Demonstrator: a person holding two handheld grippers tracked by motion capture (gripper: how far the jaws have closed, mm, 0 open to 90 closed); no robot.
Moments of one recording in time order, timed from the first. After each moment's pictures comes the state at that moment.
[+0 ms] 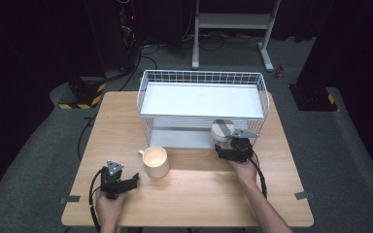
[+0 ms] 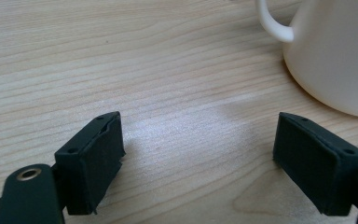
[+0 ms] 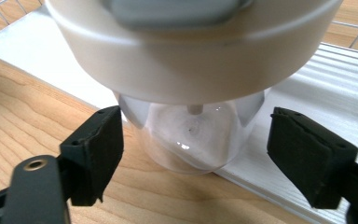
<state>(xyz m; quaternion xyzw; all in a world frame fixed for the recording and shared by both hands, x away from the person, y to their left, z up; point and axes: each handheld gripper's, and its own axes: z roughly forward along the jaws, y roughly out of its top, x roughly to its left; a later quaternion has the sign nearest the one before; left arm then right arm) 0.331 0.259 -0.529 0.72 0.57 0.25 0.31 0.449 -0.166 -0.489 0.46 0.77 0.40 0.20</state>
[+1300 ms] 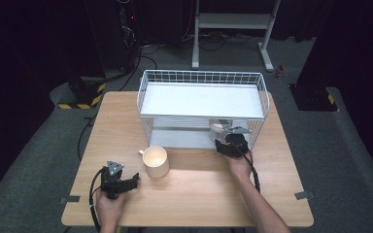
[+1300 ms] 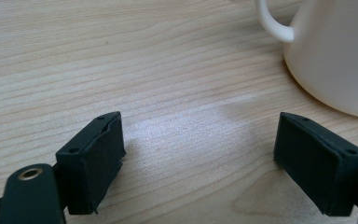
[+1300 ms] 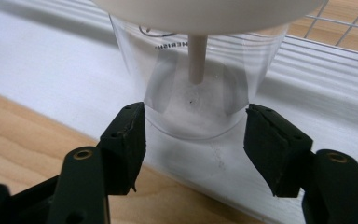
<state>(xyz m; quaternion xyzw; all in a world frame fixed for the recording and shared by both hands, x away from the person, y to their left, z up) 0.331 0.258 -0.529 0.72 0.56 0.25 0.31 0.468 -0.151 -0.495 0.50 0.76 0.36 0.22</state>
